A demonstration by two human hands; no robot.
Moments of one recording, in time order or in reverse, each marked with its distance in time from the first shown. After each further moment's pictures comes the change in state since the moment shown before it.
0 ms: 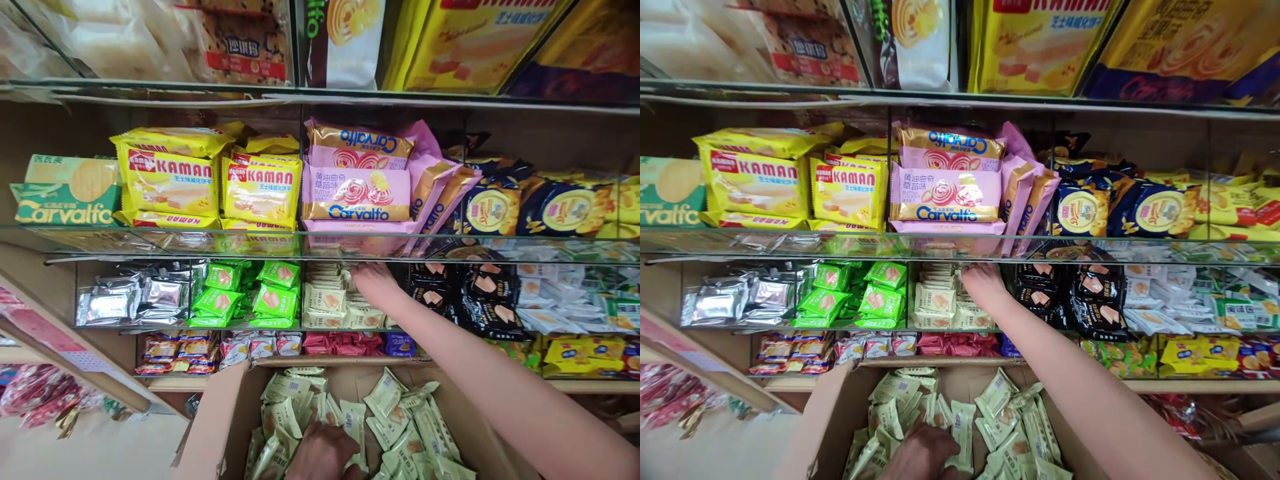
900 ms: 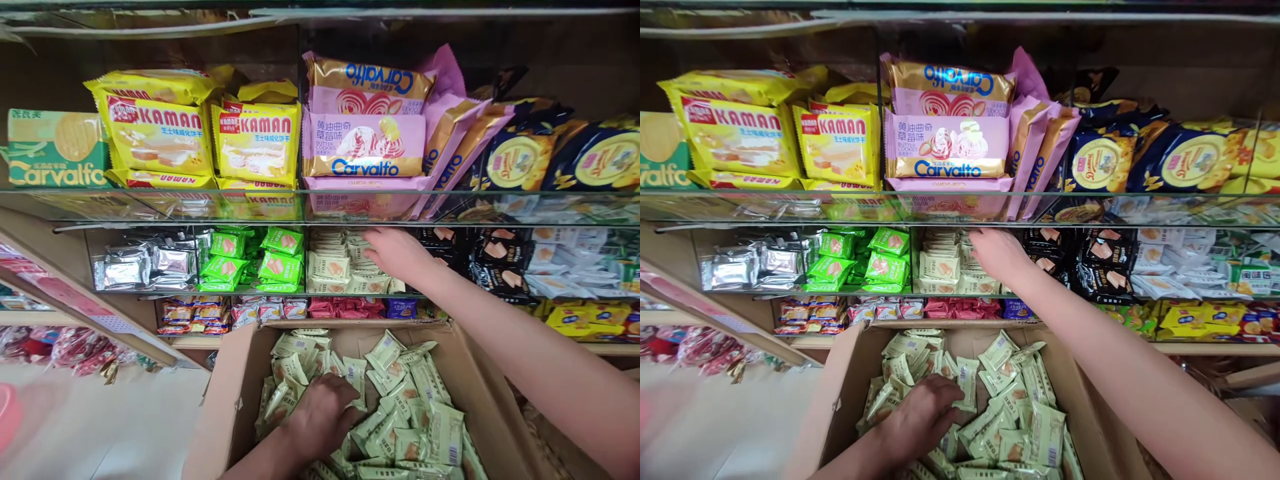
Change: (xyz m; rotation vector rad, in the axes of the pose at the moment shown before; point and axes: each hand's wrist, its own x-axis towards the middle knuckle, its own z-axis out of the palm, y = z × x) left_hand -0.014 0.013 -0.013 -0.136 0.110 0.059; right_hand -0.035 0.006 -0.033 0.131 -0.002 0.012
